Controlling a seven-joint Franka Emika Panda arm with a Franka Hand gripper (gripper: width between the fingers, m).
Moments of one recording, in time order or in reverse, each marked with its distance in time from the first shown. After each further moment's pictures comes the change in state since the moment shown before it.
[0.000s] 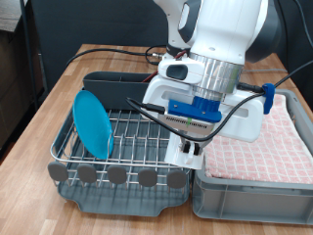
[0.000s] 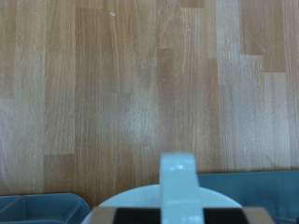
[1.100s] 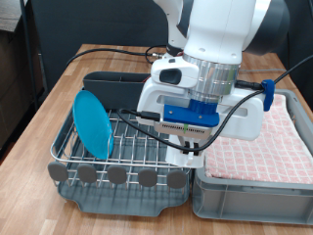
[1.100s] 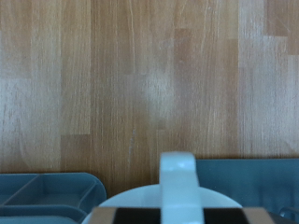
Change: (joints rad) arm -0.064 0.051 0.051 0.121 0.129 -0.164 -0.128
